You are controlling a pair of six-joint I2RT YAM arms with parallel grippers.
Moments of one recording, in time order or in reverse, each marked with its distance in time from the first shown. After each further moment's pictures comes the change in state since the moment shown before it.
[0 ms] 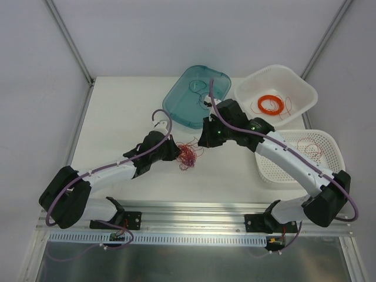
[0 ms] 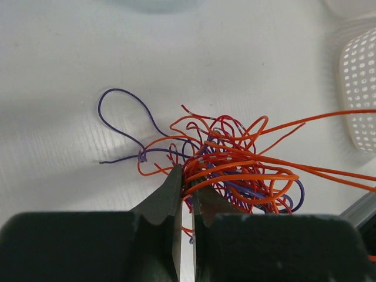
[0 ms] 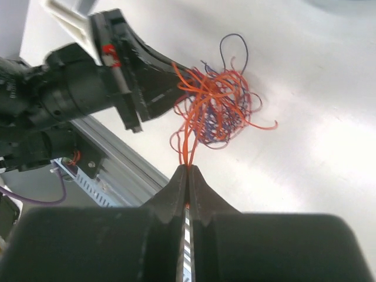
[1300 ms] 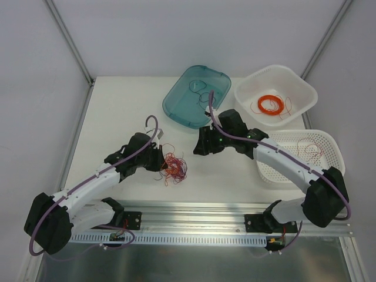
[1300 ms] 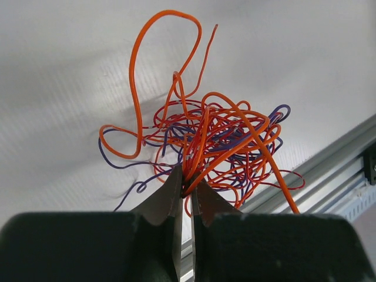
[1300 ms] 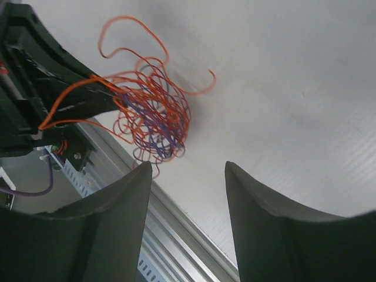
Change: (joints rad) left arm 0.098 -0.264 0.012 -0.480 0.202 0.164; right arm -0.093 -0.021 -0.291 0.265 -0.154 -0.052
